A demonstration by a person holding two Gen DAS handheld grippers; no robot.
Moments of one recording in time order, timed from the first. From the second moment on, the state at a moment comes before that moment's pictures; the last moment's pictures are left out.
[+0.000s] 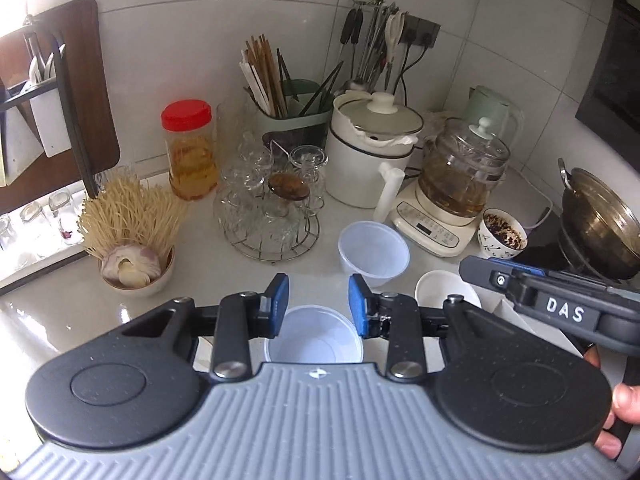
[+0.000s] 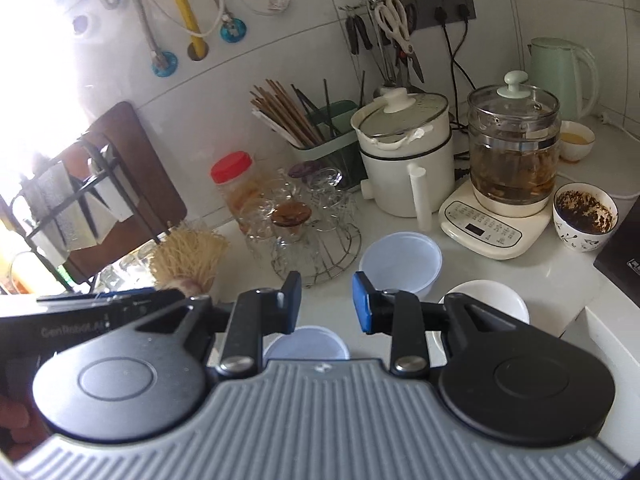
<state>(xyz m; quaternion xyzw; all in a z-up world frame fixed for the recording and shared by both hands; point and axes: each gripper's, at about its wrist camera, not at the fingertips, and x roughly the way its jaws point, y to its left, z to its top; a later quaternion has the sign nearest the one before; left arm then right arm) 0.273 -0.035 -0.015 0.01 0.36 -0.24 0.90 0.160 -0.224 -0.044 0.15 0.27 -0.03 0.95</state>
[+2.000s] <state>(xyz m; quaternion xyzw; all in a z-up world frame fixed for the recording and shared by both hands) 0.427 -0.144 -0.131 -0.03 0.51 -0.20 0.84 0.296 -0.341 -0.125 0.20 0.40 -0.05 0.89</state>
